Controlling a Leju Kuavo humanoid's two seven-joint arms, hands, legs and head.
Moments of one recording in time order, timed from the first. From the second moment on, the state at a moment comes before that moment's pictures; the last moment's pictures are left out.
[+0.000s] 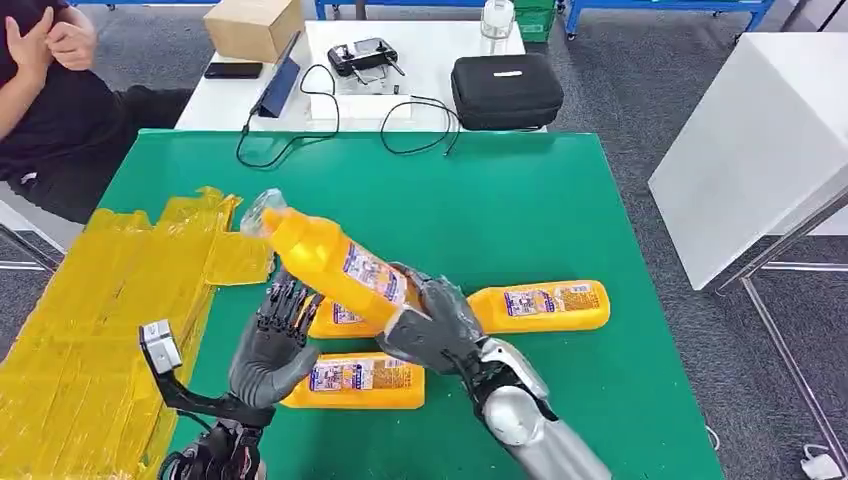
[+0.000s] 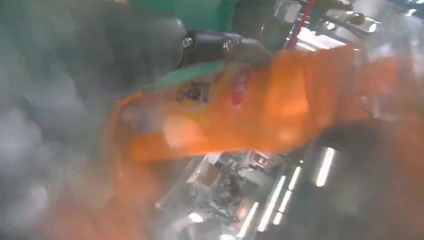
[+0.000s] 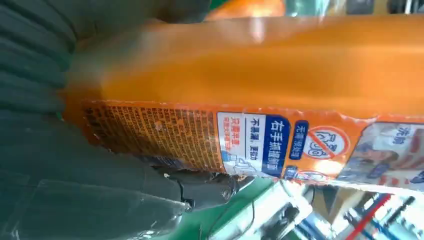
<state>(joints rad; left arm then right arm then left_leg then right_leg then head) 0.10 -0.13 -0.22 -1.63 0.57 -0.32 -0.21 -0.25 0.02 0.61 -1.36 0.42 -0.05 0.03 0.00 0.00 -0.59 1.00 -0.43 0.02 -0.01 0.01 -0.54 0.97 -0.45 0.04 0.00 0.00</state>
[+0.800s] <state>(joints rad) 0.08 -0.13 -0.12 -1.60 0.59 -0.28 -0.22 -0.40 0.17 0.84 -1.13 0.67 -0.04 0.14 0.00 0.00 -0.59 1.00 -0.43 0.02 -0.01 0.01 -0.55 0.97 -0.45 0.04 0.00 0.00</state>
